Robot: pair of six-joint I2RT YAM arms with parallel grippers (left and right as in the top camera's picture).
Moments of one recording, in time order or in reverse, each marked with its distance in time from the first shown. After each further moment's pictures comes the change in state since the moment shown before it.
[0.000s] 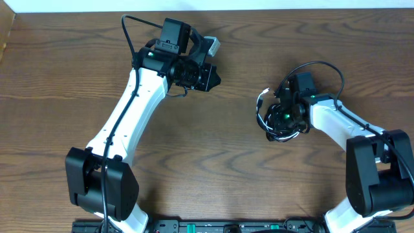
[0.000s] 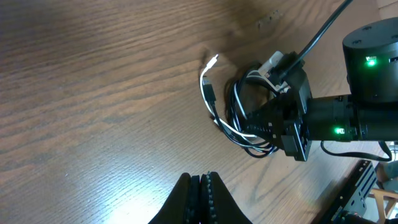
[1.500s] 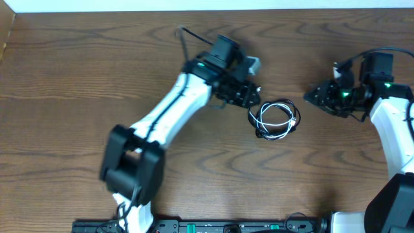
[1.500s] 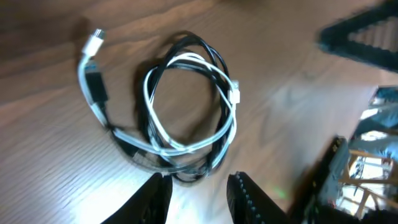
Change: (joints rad) left arm -0.233 0.164 0.000 0.141 0.043 -0.148; right arm -0.373 -0.218 0.187 -0.274 -0.291 0.151
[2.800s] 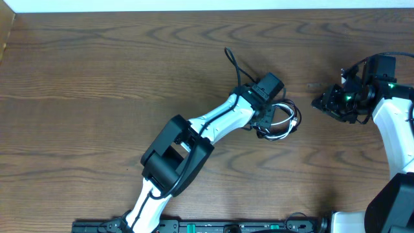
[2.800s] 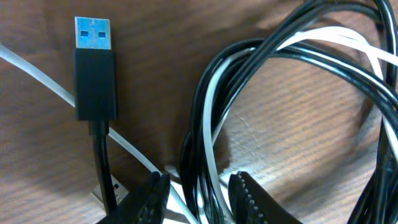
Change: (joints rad) left arm -0.248 0.232 0.000 0.114 -0.534 -0.270; right arm -0.021 0.000 0.000 -0.066 0.145 -0.010
